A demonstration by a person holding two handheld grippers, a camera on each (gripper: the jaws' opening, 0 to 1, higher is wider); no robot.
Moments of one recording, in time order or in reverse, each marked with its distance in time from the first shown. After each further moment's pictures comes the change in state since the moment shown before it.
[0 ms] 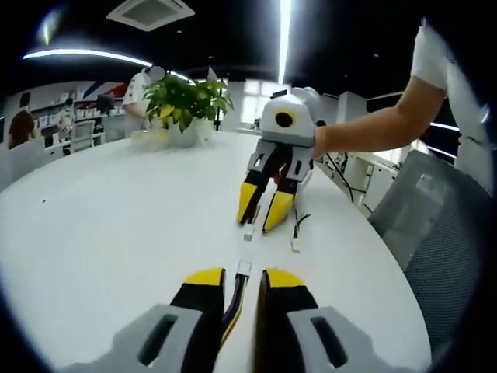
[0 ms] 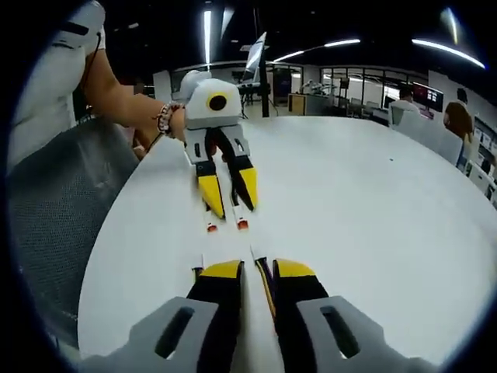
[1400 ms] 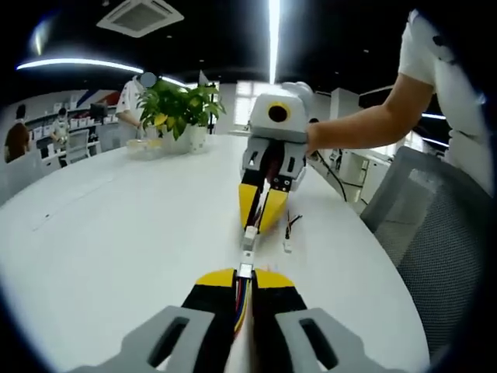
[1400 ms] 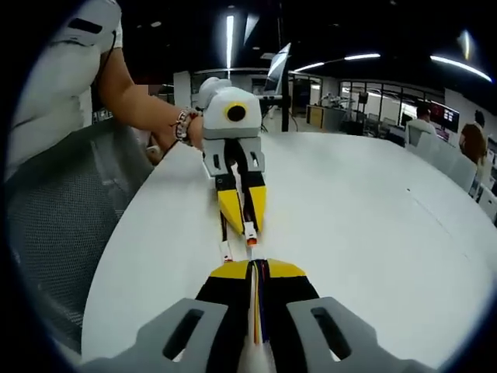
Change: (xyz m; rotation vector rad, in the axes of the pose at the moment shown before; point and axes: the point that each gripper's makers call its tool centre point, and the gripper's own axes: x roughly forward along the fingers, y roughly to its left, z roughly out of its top) left arm -0.020 -0.010 0.011 0.062 -0.006 -0.016; right arm 0.013 0.019 0.037 -0.103 -0.037 0.077
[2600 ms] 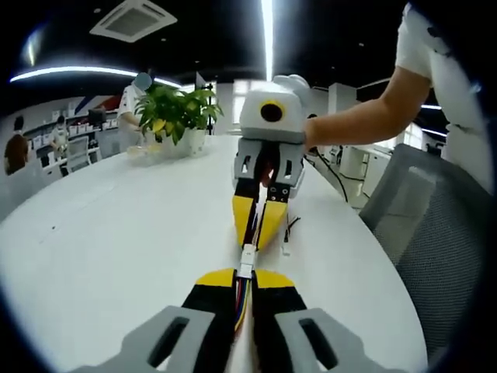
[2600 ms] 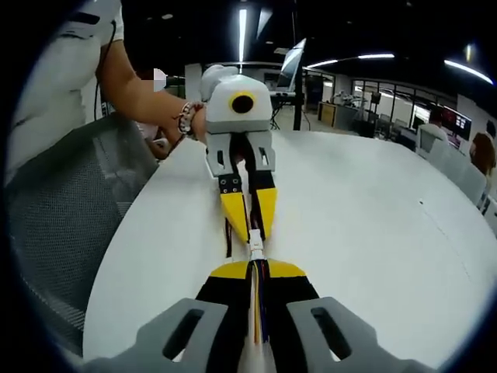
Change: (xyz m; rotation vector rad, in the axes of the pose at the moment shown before) left arm -0.004 0.002 0.007 0.039 0.012 0.011; right arm 0.015 0.005 0.011 -0.039 0.037 0.045
